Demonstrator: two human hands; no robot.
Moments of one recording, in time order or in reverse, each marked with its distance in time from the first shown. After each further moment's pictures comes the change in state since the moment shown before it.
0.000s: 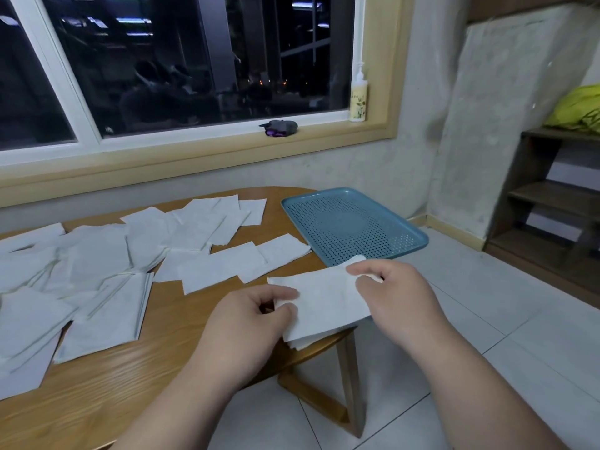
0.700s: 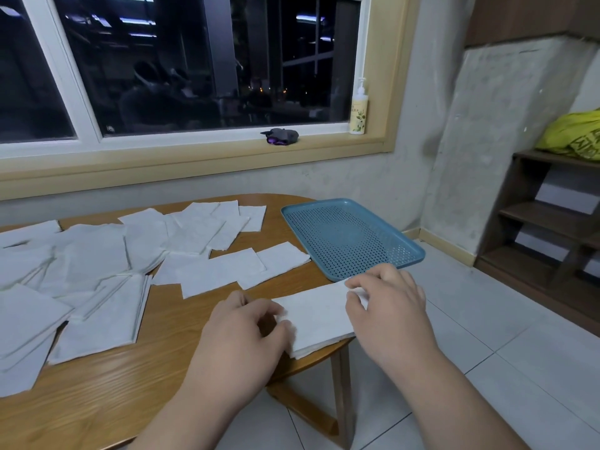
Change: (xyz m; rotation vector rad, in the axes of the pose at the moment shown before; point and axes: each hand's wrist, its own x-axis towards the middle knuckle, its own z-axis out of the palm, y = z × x) left_hand -0.002 -0.018 0.004 0.212 0.092 0.135; right_hand -0.007 -0.001 0.014 -0.511 0.172 -0.264
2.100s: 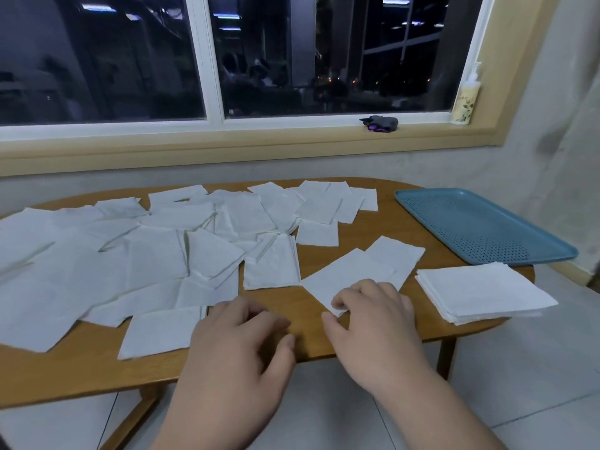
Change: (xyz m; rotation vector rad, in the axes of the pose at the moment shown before) left_hand -0.112 -0.132 -0.128 0.196 0.279 0.106; right_hand -0.086 -0.191 0.059 -0.017 -0.291 -0.251
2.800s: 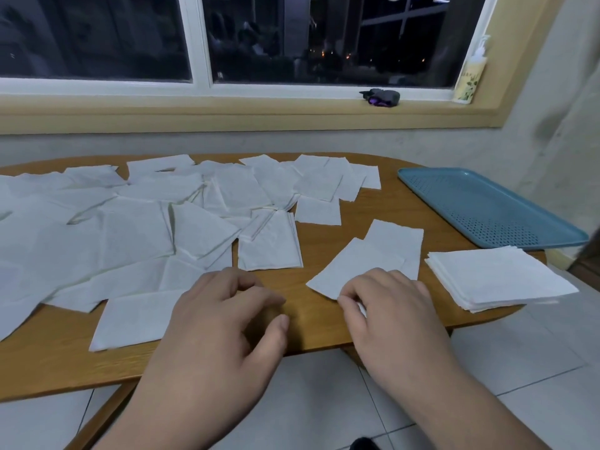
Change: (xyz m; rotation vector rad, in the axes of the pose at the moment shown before) left_hand 0.011 -0.024 -0.001 -0.090 -0.019 0.060; right_hand -0.002 0.007 0.009 -0.052 0.113 -0.119
